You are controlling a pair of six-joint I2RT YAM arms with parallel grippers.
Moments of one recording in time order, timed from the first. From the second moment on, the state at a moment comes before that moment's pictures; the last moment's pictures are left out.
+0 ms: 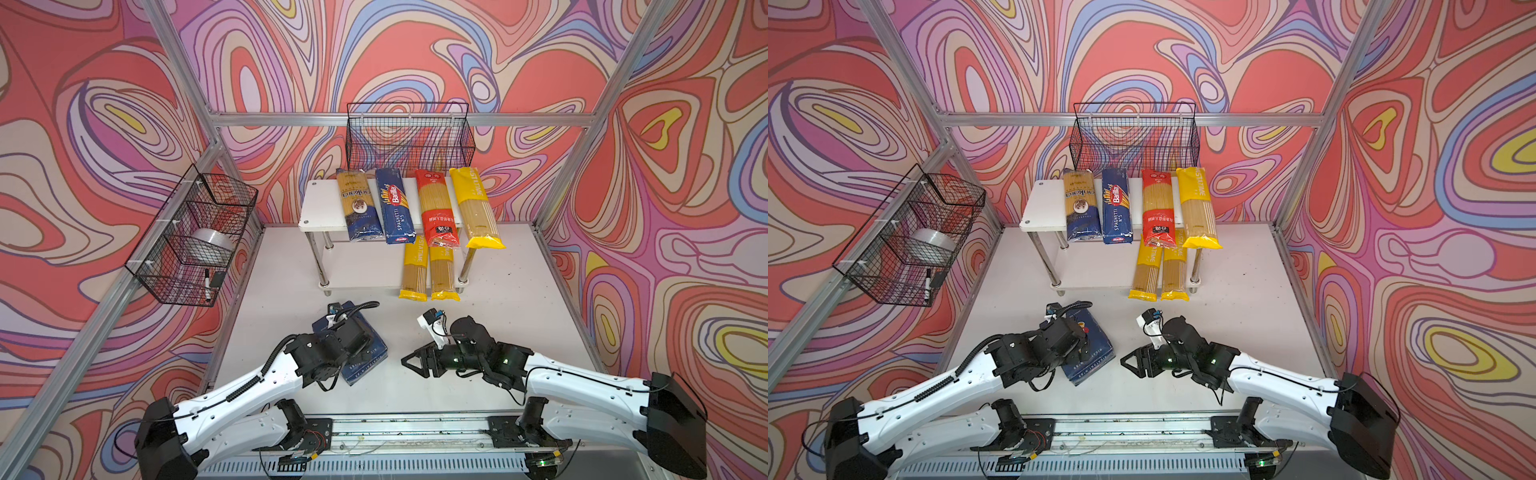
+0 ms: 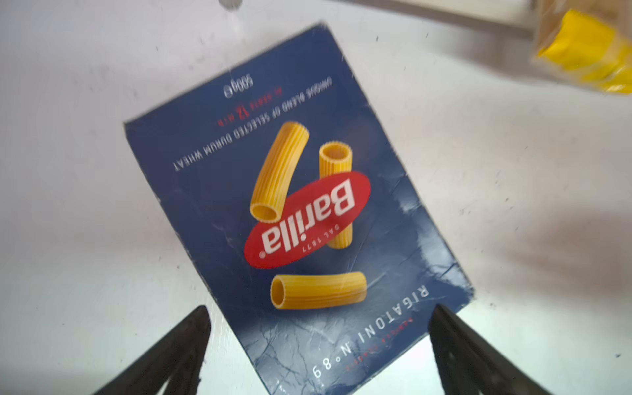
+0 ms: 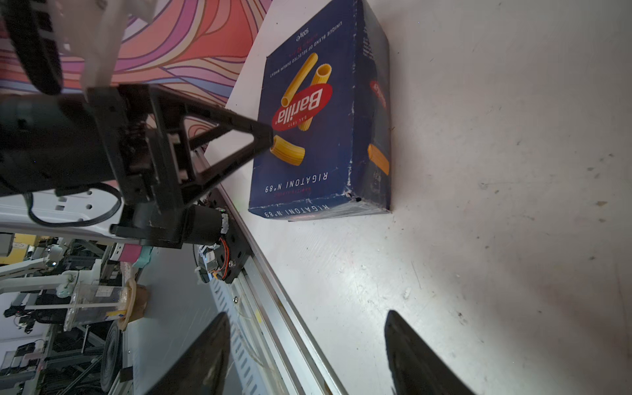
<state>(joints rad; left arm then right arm) -0.90 0.98 0.78 -0.90 -0.43 -0.99 0.94 1.08 0.55 -0.04 -0.35 0.68</state>
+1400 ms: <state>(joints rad) -0.16 0.98 0.47 -0.20 0.14 -0.37 1.02 1.40 0.61 0.21 -0.41 0.91</state>
